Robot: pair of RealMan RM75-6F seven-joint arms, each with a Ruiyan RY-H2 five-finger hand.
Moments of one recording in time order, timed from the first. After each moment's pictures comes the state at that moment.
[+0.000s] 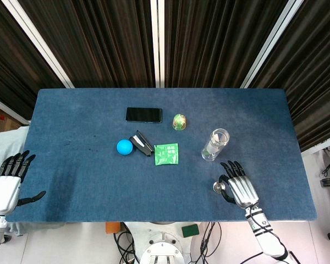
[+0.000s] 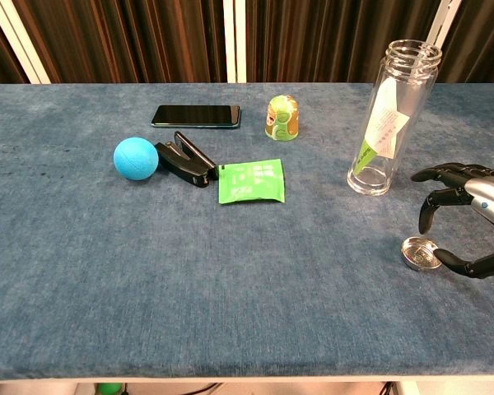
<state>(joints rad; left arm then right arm) -0.06 -1.15 0.00 -1.52 1.56 1.53 0.01 0.26 -1.55 0.00 -1.52 -1.47 1.22 -0.30</state>
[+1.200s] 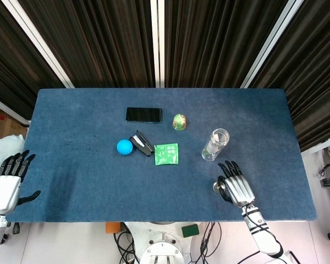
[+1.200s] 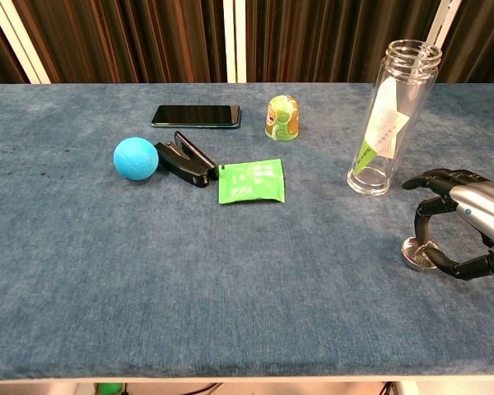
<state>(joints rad) -0.06 -1.15 0.00 -1.52 1.56 1.52 0.01 0.28 -1.59 0.00 -1.48 -1.45 1.21 -0.34</state>
